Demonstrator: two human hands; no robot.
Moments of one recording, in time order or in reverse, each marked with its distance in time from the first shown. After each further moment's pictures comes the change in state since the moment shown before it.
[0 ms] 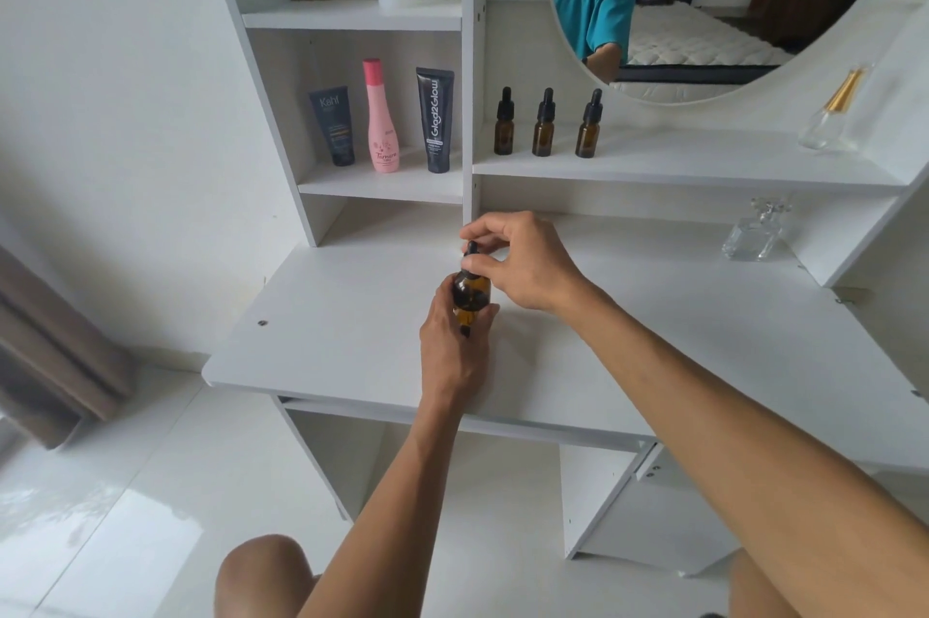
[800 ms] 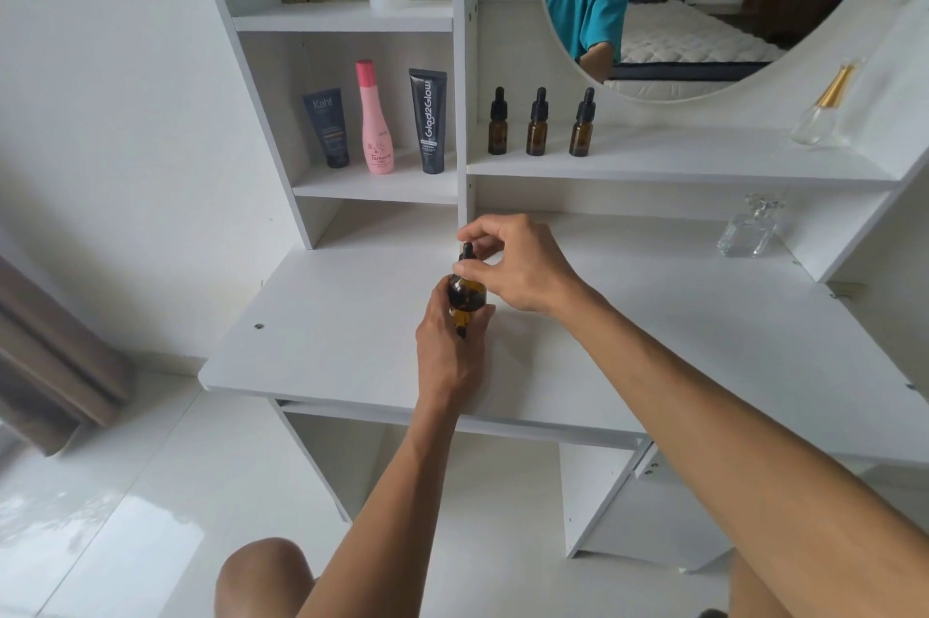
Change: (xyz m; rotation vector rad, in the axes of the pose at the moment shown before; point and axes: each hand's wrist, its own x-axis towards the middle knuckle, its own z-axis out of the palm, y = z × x) left_hand 0.000 0.000 -0.001 -0.023 -0.014 0.011; right_hand -0.002 0.003 0.000 -0.026 -0.002 0.033
